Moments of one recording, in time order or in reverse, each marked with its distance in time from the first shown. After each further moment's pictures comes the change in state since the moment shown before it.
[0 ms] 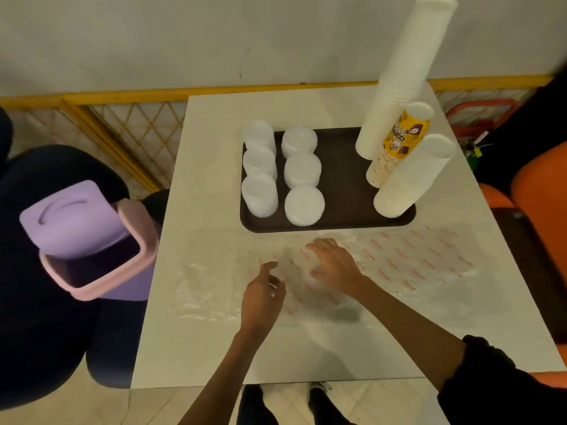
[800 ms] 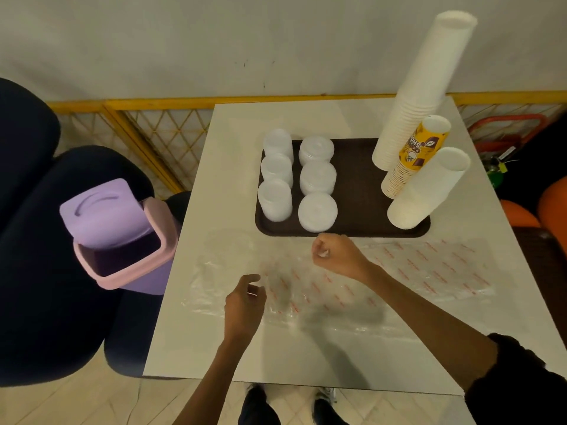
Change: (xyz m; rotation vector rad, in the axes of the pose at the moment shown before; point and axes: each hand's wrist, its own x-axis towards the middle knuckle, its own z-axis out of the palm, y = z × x) left_hand -0.015 -0.031 -0.026 -0.078 0.186 -0.189; right_hand 0.013 -0.006 -0.030 0.602 0.092 -0.046
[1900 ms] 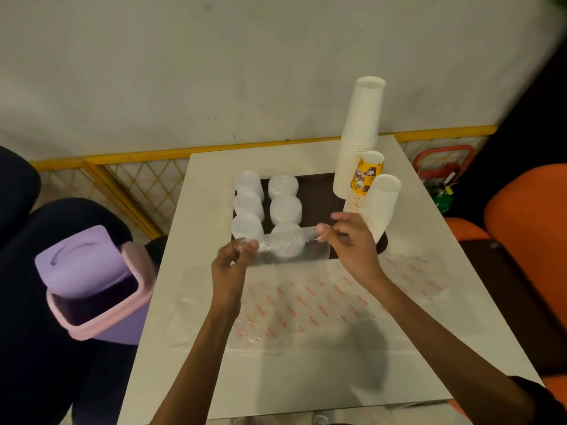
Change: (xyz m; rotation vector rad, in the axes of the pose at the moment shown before) left_hand 0.003 0.136 -0.026 -0.780 -0.024 0.112; right_hand -0.068 -0.043 -0.084 0.260 0.643 -0.058
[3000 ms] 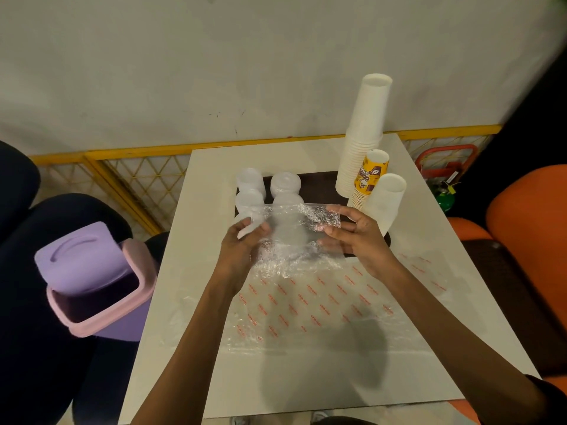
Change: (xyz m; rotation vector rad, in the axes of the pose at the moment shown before) left_hand 0.030 0.023 0.008 -0.128 -0.170 -0.275; right_hand 0.015 -0.013 -0.017 0.624 -0.274 0.330
